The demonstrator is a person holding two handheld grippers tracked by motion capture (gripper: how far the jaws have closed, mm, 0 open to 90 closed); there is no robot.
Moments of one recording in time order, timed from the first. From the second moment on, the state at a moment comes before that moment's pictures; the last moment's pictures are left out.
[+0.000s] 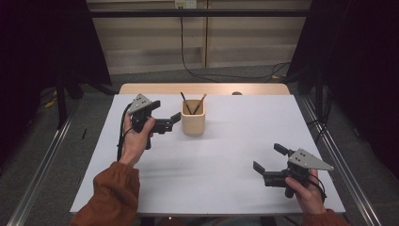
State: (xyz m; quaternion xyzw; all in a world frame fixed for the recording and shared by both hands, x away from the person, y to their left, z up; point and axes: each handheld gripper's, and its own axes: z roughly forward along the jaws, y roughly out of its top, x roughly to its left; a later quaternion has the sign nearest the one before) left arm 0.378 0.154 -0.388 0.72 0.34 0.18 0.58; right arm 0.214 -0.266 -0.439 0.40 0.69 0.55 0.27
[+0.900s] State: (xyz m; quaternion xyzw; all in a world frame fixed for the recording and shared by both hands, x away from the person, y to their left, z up) left arm 0.317 0.194 -0.405 0.71 0.35 0.21 0.58; right arm 0.214 -0.265 -0.439 0.39 0.69 0.54 0.27
